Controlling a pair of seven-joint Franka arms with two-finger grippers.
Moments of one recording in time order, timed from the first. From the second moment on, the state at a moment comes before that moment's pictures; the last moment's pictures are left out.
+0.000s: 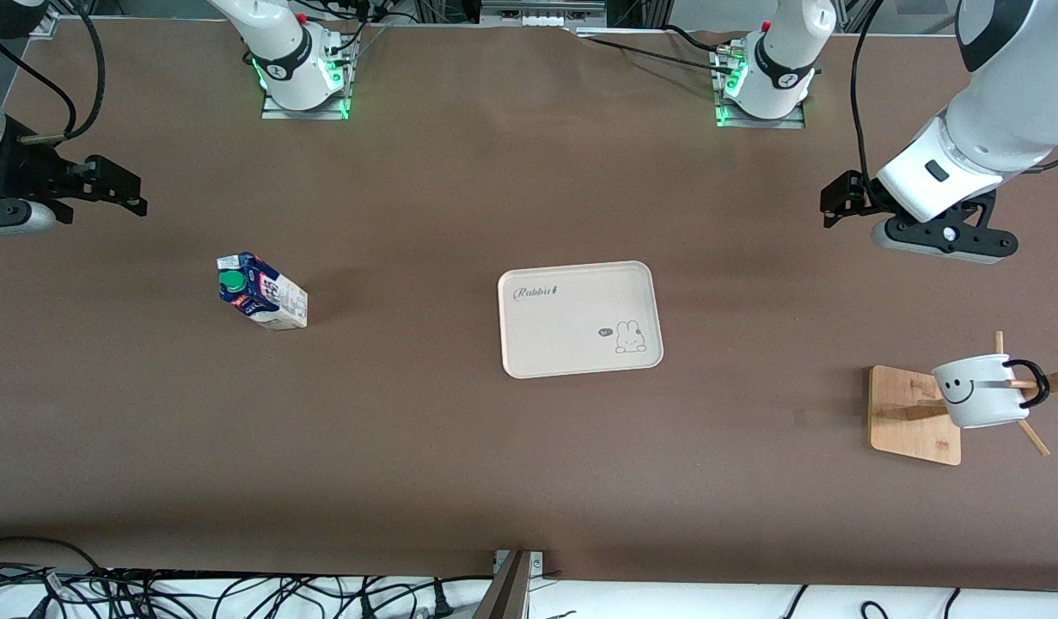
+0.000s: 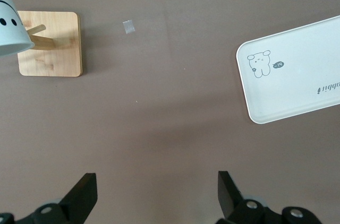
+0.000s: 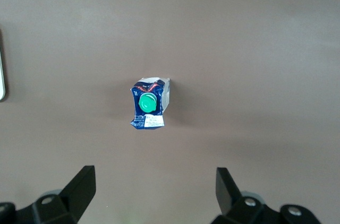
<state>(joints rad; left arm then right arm) -0.09 0.04 -0.09 -1.65 0.02 1.61 -0.02 0.00 0.01 0.00 -1.65 0.01 1.61 -0.12</state>
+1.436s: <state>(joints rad) -0.10 0.05 -0.11 -1.63 0.02 1.59 -0.04 0.03 0.15 0.01 -1.65 0.01 1.69 -0.14</state>
